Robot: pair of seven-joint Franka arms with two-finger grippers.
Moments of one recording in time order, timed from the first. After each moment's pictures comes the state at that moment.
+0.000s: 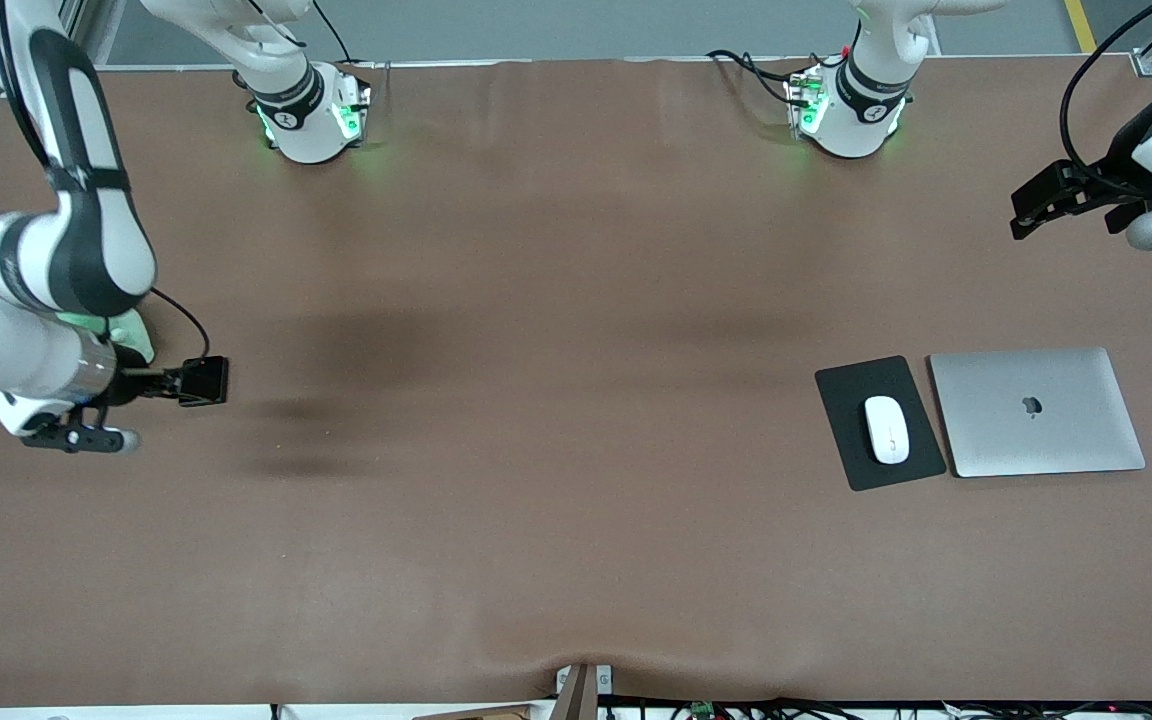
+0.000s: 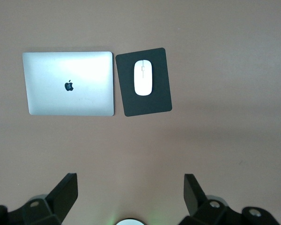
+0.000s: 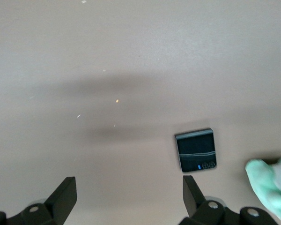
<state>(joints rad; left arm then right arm) -0.03 -0.05 -0.08 -1.56 0.03 1.47 -0.14 -0.02 0.25 -0.04 -1.79 0.06 1.93 0.00</state>
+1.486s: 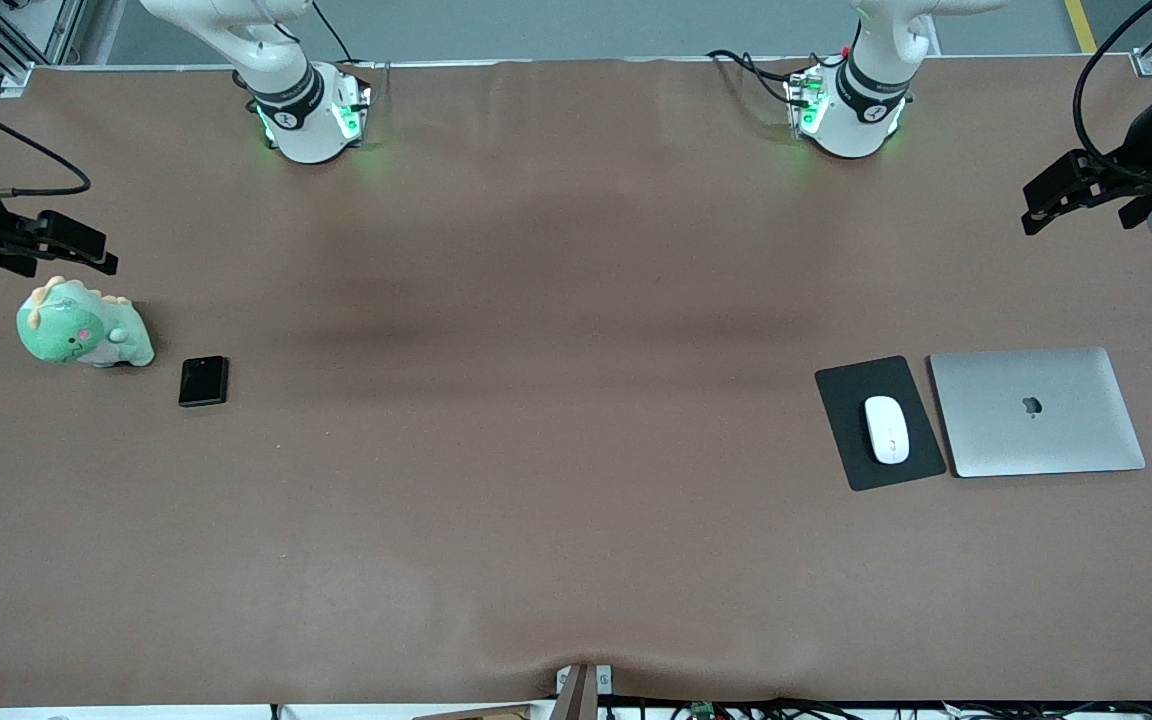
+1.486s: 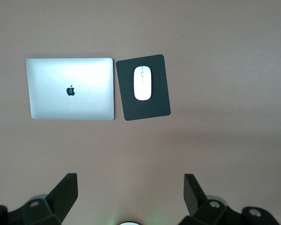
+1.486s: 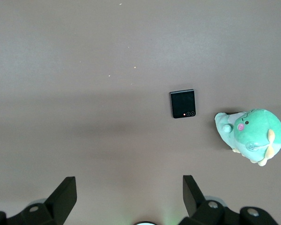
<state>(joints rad) -0.03 -0.05 -0.08 -1.52 0.03 1.46 -0.14 -0.01 0.01 -0.05 -1.60 0.06 1.50 -0.04</state>
